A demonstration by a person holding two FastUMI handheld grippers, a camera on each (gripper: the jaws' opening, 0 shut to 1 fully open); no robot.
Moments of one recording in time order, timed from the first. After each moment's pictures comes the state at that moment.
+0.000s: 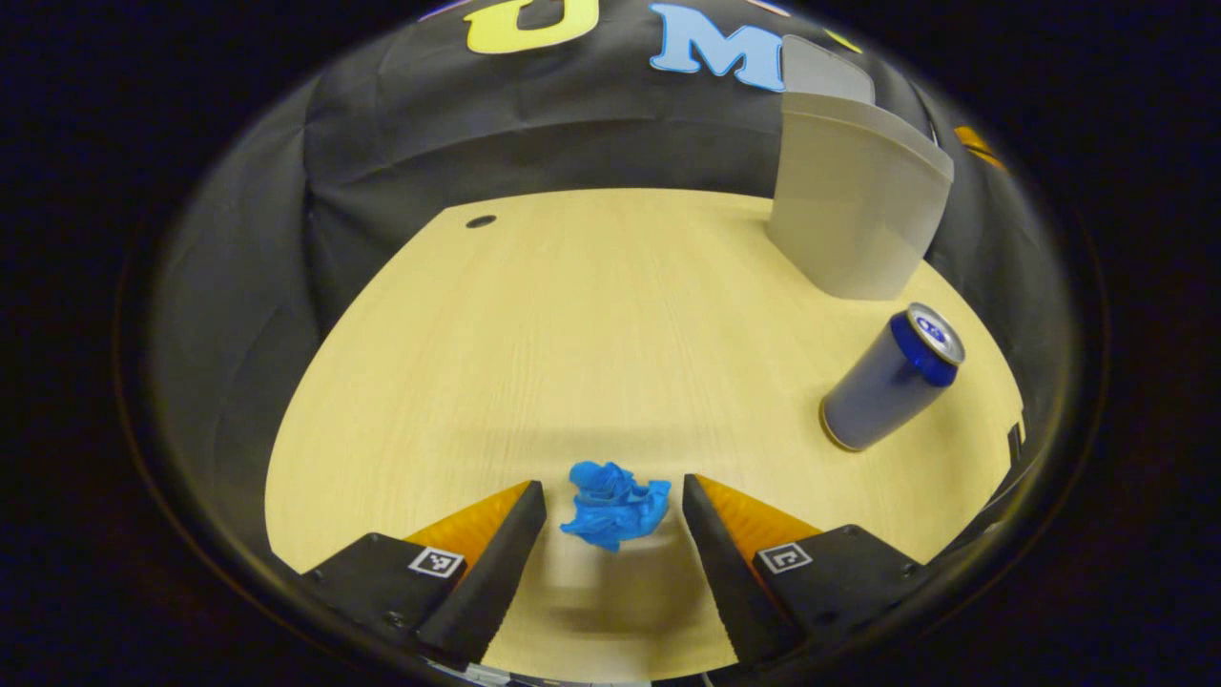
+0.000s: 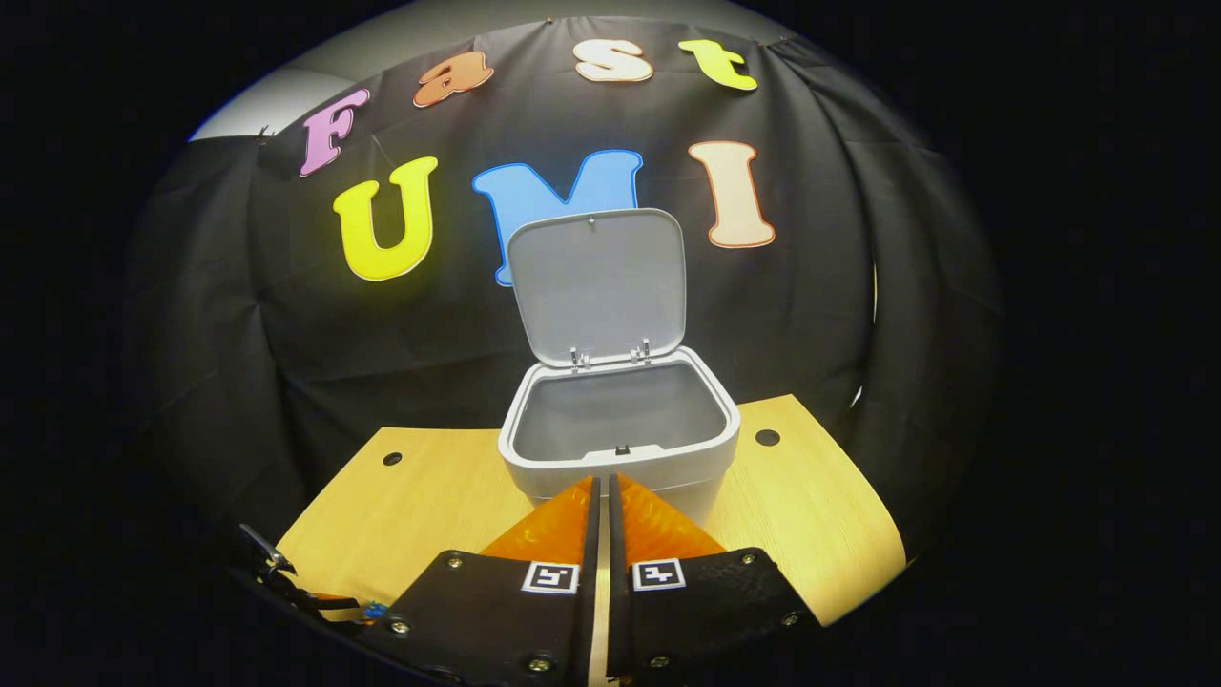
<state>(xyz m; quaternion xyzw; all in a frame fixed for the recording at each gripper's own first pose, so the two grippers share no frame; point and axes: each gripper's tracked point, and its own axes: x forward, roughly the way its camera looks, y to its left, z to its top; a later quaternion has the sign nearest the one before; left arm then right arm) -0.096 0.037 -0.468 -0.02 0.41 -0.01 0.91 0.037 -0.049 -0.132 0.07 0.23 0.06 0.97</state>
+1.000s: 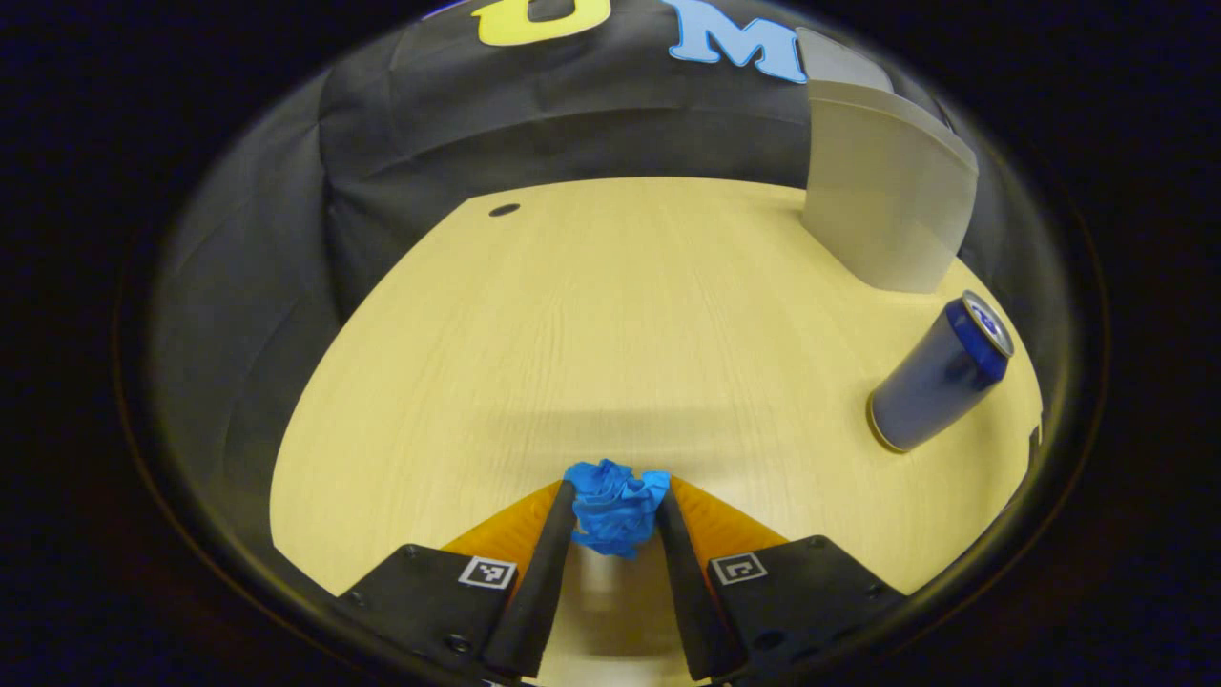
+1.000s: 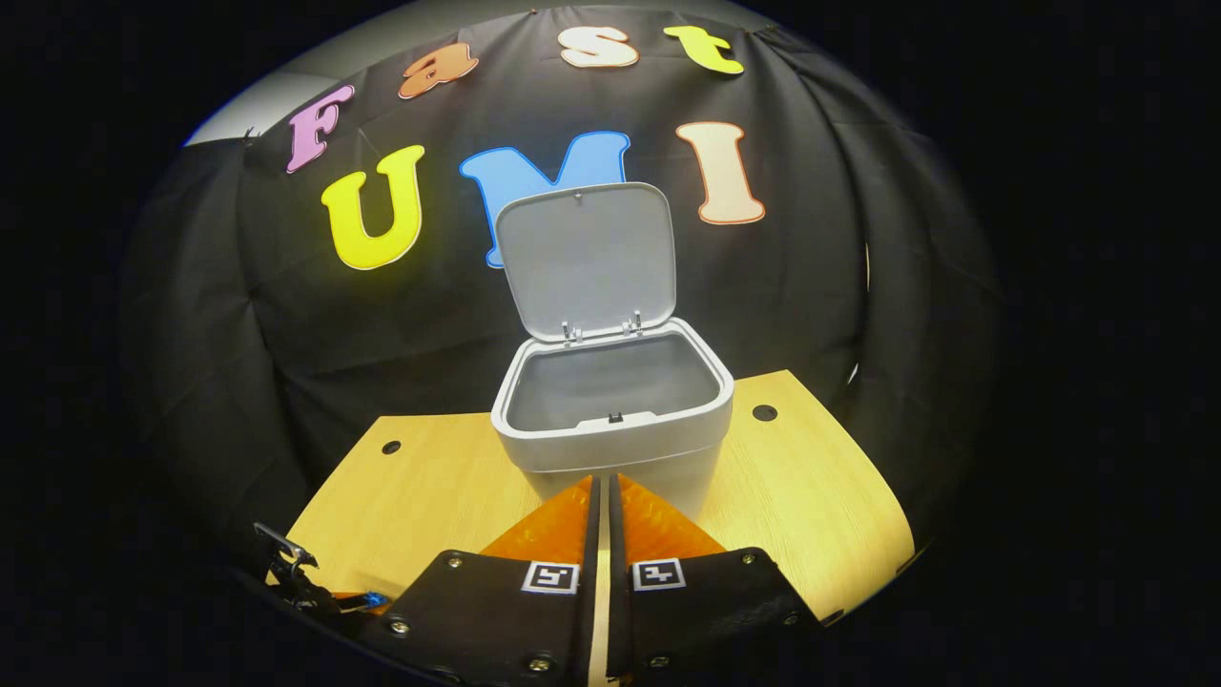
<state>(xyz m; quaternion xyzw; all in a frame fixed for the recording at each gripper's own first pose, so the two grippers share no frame) -0.050 0.055 -0.463 0.00 0.41 0.03 0.91 0.025 -0.052 -0.148 0.08 0.26 0.06 0.96</state>
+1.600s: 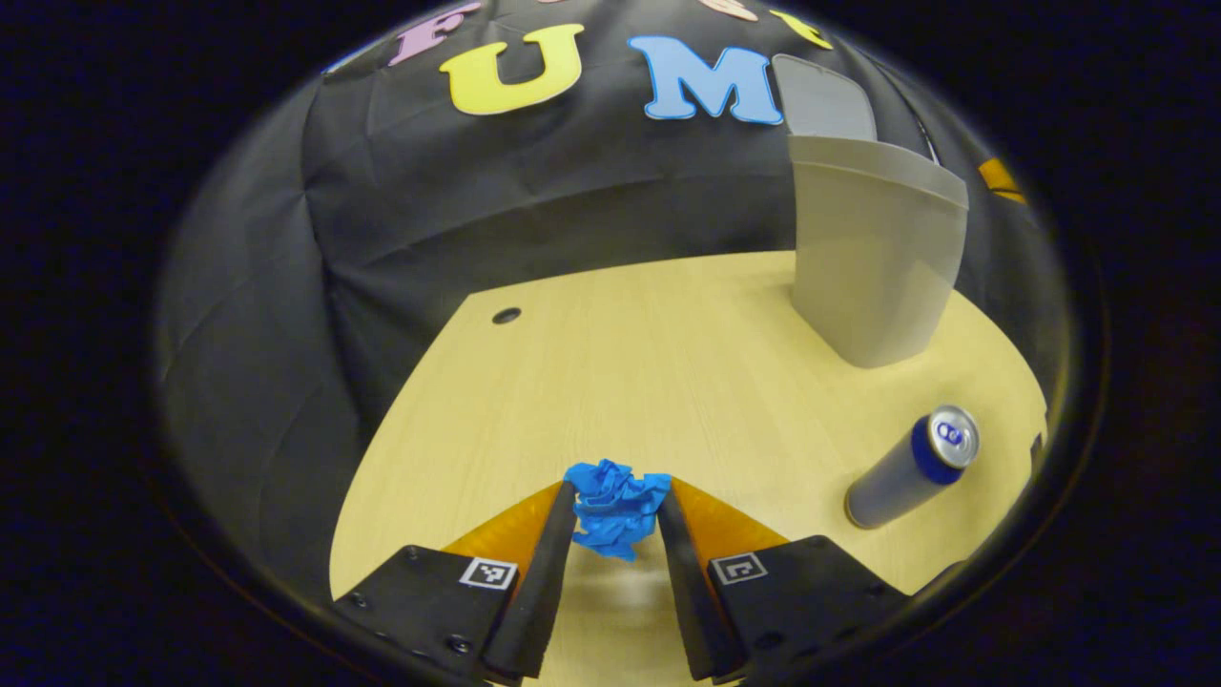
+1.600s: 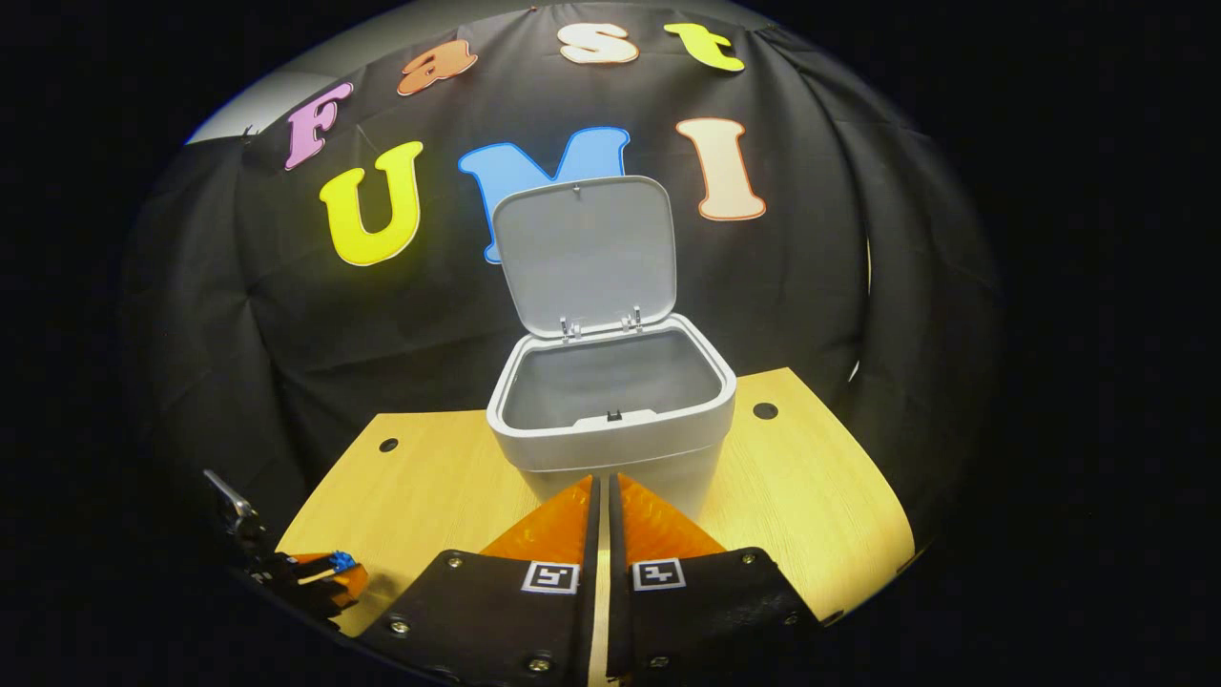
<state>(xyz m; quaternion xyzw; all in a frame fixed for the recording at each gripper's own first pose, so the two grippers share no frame) 0.041 0.042 -0.334 0.04 0.30 0.01 0.95 0.029 -0.053 -0.154 0.08 0.26 0.06 0.96</state>
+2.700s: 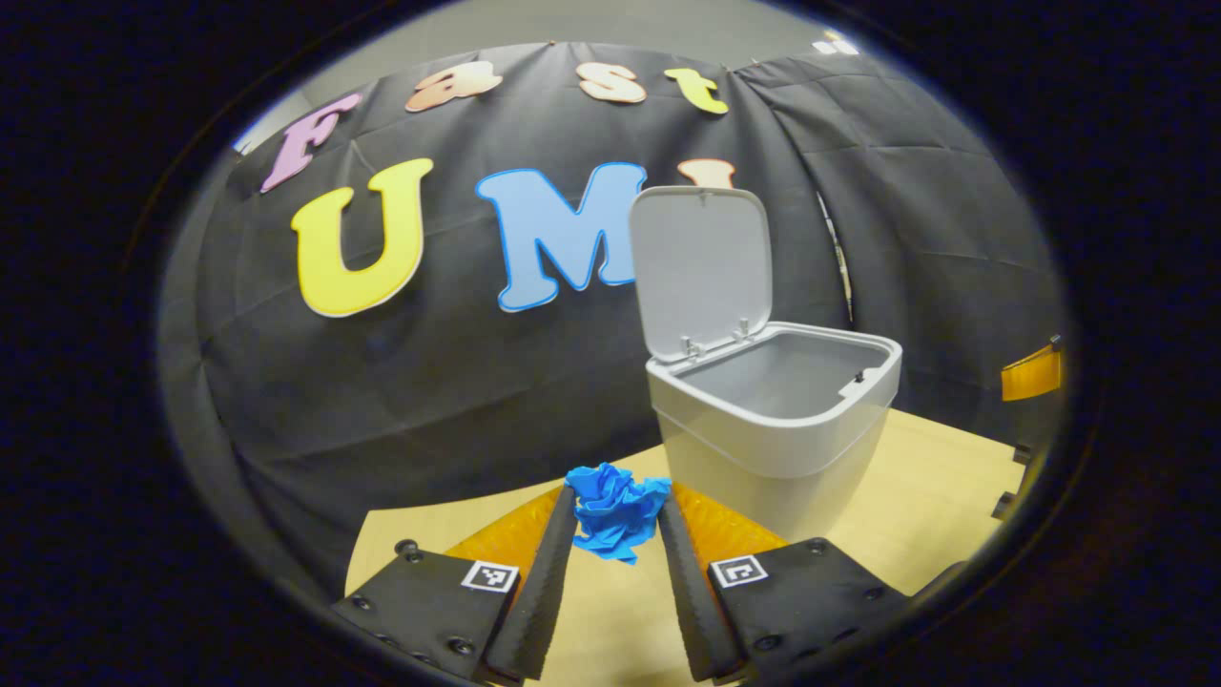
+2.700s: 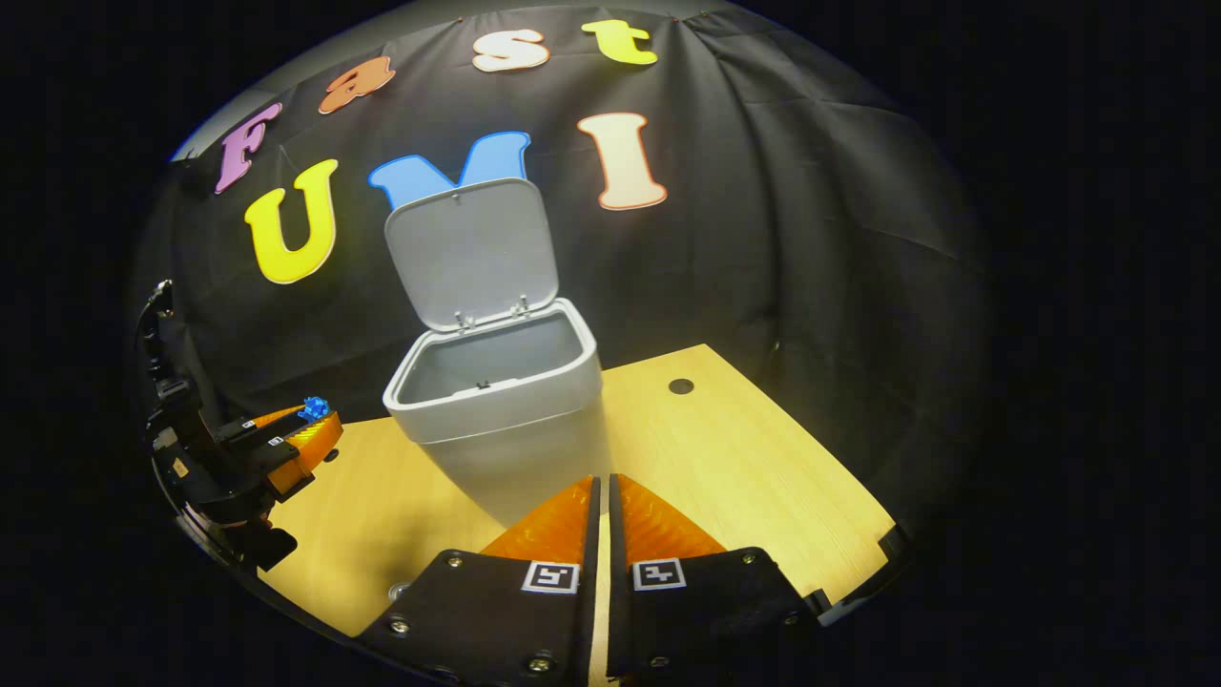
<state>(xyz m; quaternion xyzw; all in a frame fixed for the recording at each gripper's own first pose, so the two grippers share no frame) 0.218 -0.206 -0.111 0.10 0.09 -0.18 0.98 -0.026 -0.148 -0.177 0.11 0.28 -0.07 0.95</state>
